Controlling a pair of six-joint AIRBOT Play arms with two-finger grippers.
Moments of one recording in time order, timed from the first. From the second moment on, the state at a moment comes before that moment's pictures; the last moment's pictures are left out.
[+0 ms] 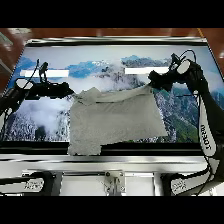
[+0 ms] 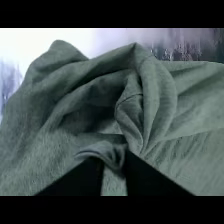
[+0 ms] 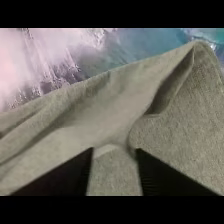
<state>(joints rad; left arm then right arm) 0.02 -1.46 1.17 0.79 -0.86 -1.31 0.02 -1.68 1.57 -1.16 1.04 1.79</state>
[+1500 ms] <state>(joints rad) 0.07 -1.25 0.50 0.81 -1.07 -1.37 -0.49 -1.34 1.01 -1.09 1.39 1.41</state>
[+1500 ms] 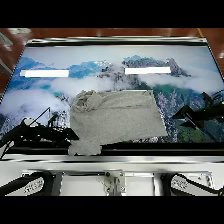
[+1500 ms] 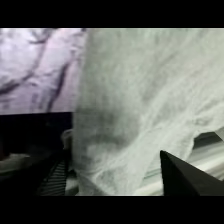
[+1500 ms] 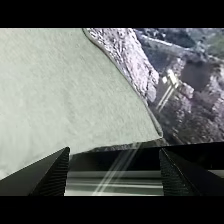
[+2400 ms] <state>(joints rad) 0.04 -1.25 0.59 0.77 -1.15 -1.30 -0.45 -1.37 0.72 -1.02 1.14 1.40</state>
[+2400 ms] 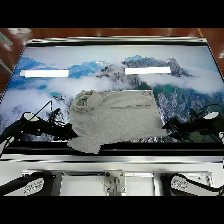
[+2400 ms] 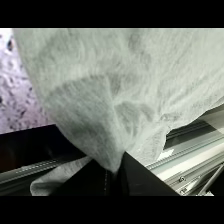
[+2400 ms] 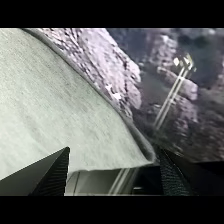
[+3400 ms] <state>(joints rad) 0.12 -0.81 1.63 0.95 -1.13 -1.30 -0.29 -0.85 1.45 -0.68 1.04 1.15</state>
